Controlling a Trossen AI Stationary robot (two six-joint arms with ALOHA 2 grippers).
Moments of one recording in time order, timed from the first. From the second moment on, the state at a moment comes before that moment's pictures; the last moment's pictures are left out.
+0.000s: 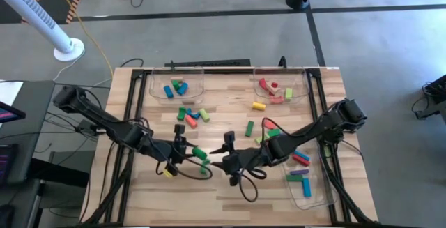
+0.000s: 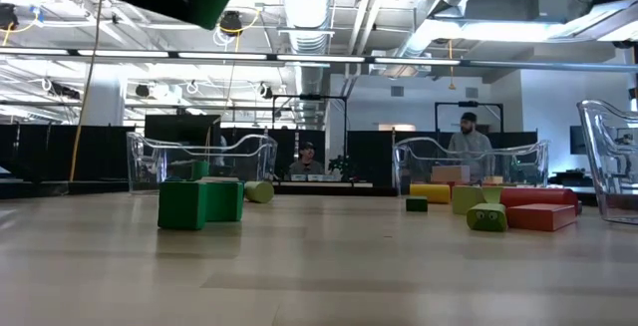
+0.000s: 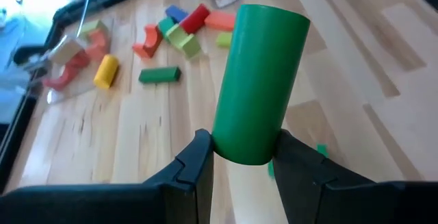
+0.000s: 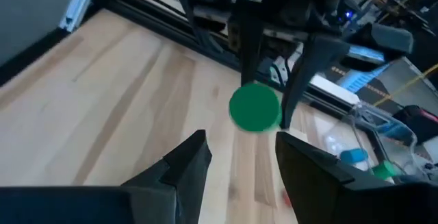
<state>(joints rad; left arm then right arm) -0.48 1.17 0.82 -0.26 -0.48 0.05 0.40 1.76 1.27 0.09 0.43 -0.29</state>
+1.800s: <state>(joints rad) 0.78 1.22 0.90 -0.42 -0.05 0.35 0.49 1.76 1.27 -0.08 0.58 0.01</state>
